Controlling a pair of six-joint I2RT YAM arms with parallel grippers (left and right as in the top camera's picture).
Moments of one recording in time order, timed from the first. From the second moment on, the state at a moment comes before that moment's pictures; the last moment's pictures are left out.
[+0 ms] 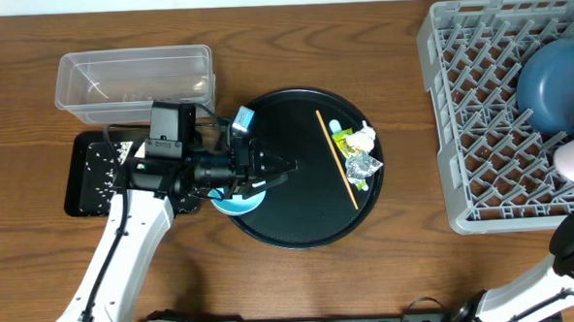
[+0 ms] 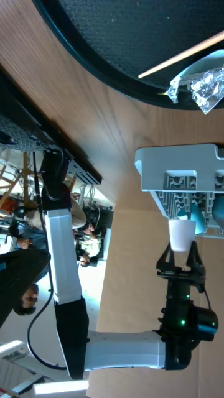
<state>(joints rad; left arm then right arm) -0.17 1.32 0.97 -0.63 1.20 -0.64 -0.62 1.91 1.85 -1.41 0.13 0.47</state>
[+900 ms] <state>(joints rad) -0.17 1.32 0.97 -0.65 1.16 -0.63 -0.60 1.56 1.85 -1.48 -0.25 0.34</state>
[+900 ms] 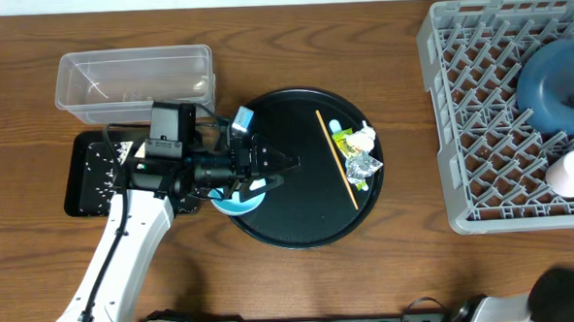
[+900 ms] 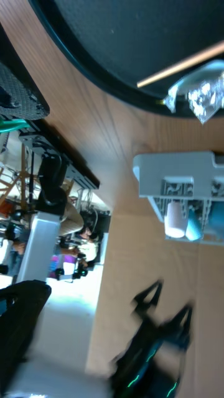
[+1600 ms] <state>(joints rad) -0.39 1.22 0.97 -0.93 0.53 -0.73 -0.41 1.20 1.85 -1.69 -0.33 0.23</state>
